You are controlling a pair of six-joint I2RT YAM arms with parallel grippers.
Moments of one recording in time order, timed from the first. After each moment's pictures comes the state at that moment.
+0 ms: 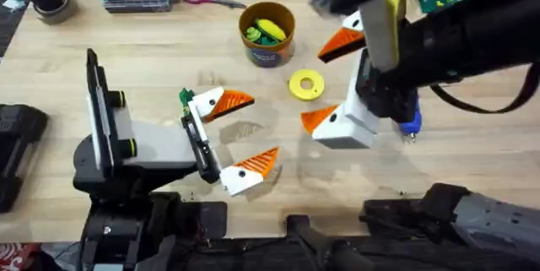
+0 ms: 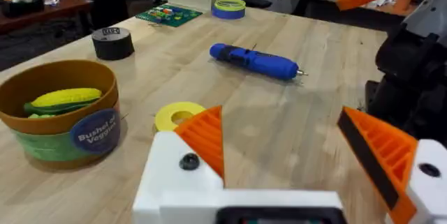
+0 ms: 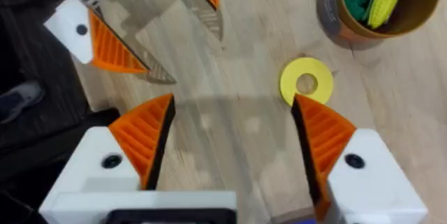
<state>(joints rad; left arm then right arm) -0.01 0.01 0.02 -0.13 1.13 0.05 0.77 1.19 1.40 -1.21 -0.21 -0.40</state>
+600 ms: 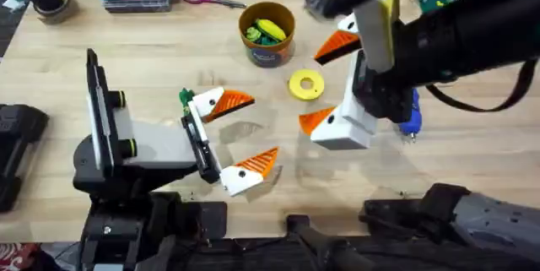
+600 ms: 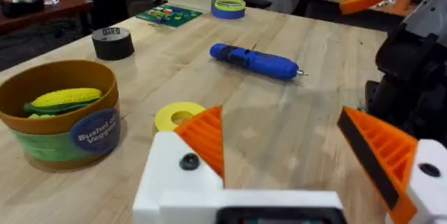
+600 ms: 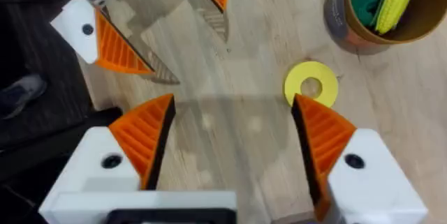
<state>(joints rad) -0.01 0.01 0.02 -0.13 1.13 0.05 0.77 1.21 1.39 -1.21 -0.23 -0.41</state>
